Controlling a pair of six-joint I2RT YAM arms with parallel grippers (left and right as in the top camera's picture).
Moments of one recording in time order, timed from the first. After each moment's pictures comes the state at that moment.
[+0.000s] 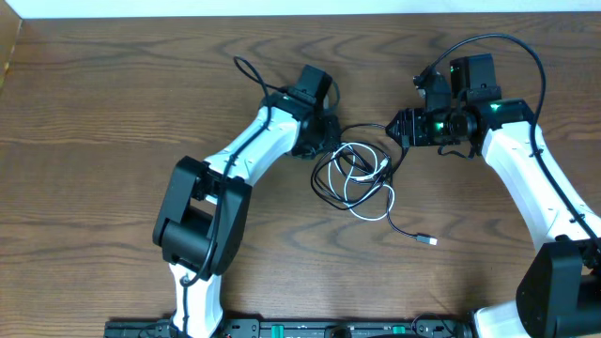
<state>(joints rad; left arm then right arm) -0.49 2.04 1.47 -0.66 0.29 -0.61 0.14 1.65 1.27 -0.72 -0.43 0.11</state>
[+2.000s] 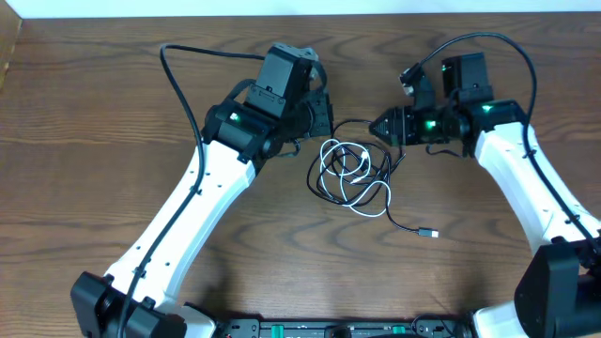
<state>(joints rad) -0.51 1.57 1.51 -0.80 0.16 -0.56 0.18 1.65 1.27 -0.67 -0.59 0.16</state>
